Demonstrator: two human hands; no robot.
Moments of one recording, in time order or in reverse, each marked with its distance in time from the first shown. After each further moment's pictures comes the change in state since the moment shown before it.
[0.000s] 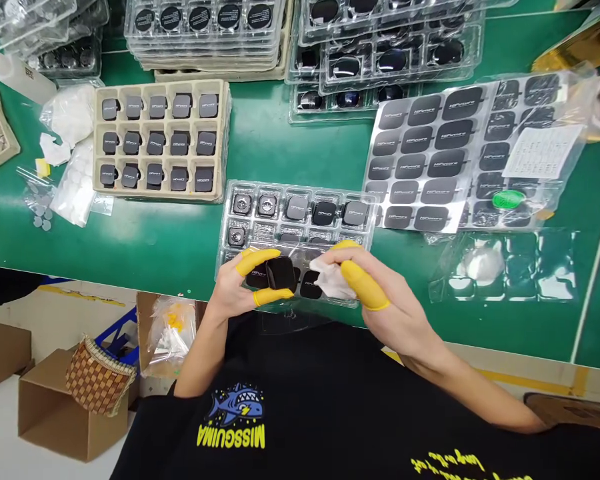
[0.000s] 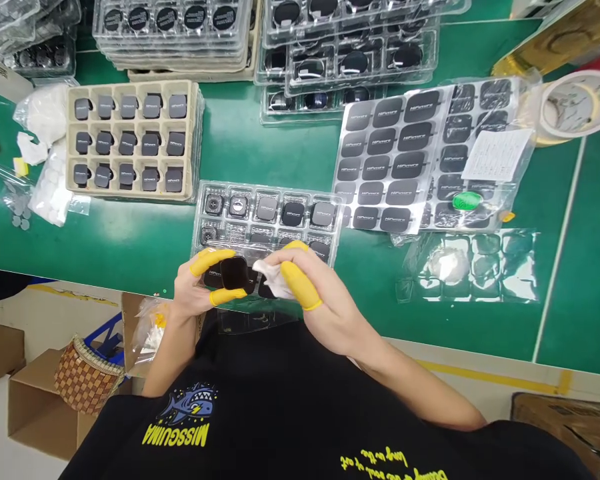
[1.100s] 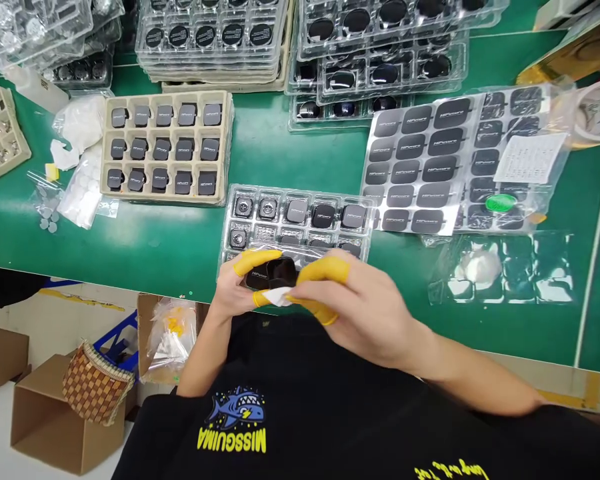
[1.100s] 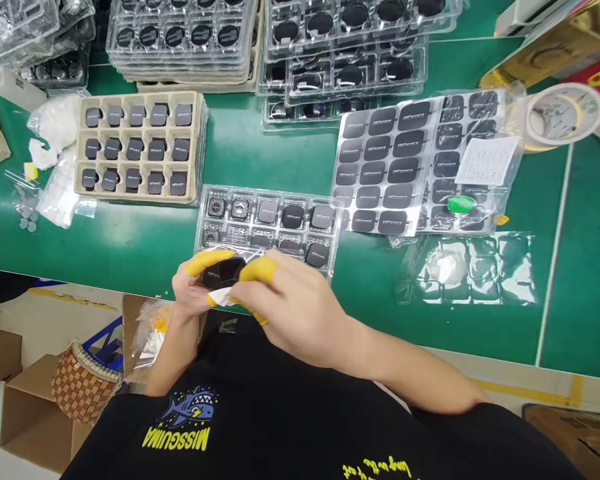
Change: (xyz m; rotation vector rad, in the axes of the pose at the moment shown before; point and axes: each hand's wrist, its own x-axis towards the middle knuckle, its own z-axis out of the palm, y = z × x) left_hand 0.004 0.001 0.002 -0.106 0.109 0.066; right_hand 0.022 -0.029 0.013 -0.574 0.012 -0.656
